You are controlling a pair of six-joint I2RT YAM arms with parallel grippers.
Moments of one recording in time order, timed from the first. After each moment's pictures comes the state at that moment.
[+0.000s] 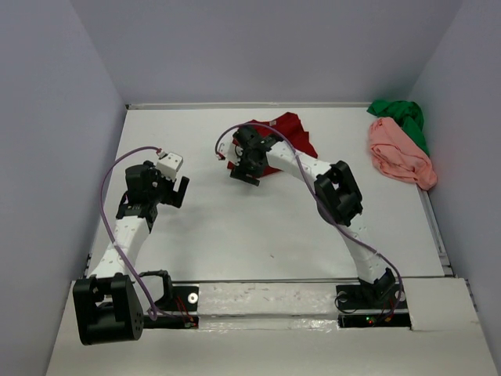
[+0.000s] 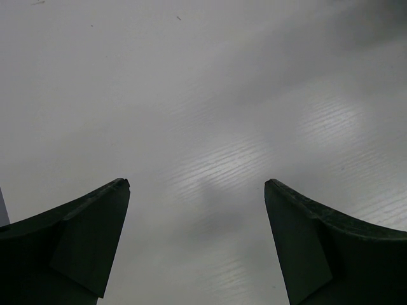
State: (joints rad) left arm 0.07 1.05 0.58 -0.10 0.27 0.42; right arm 0.70 2.36 2.05 -0.77 -0.02 -0.62
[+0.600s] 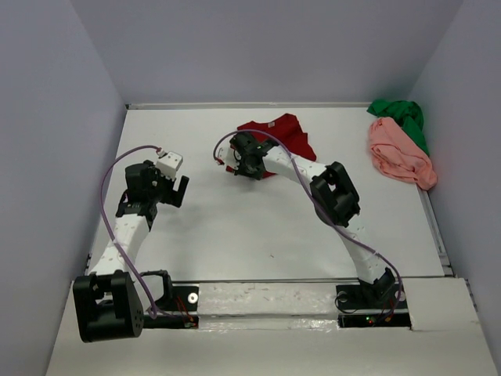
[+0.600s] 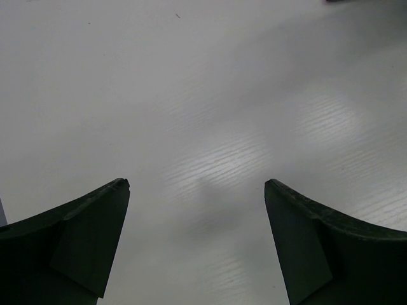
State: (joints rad) left arm 0.07 1.07 0.59 -0.11 0.27 0.42; right arm 0.74 2.37 2.01 -0.73 0.08 -0.63
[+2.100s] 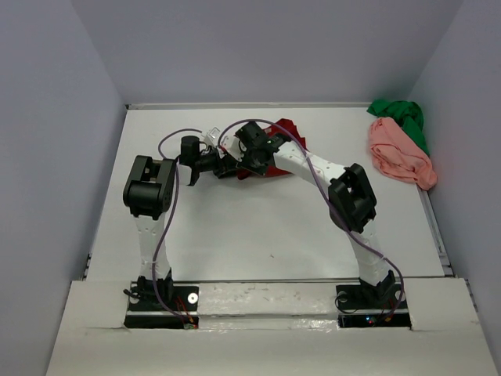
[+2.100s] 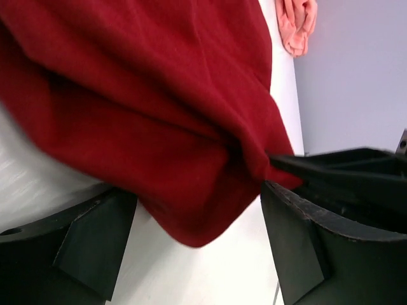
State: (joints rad) left arm -0.16 2.12 1.08 0.54 0.94 -0.71; right arm 0.74 2.19 1.92 -0.74 0.12 -0.52
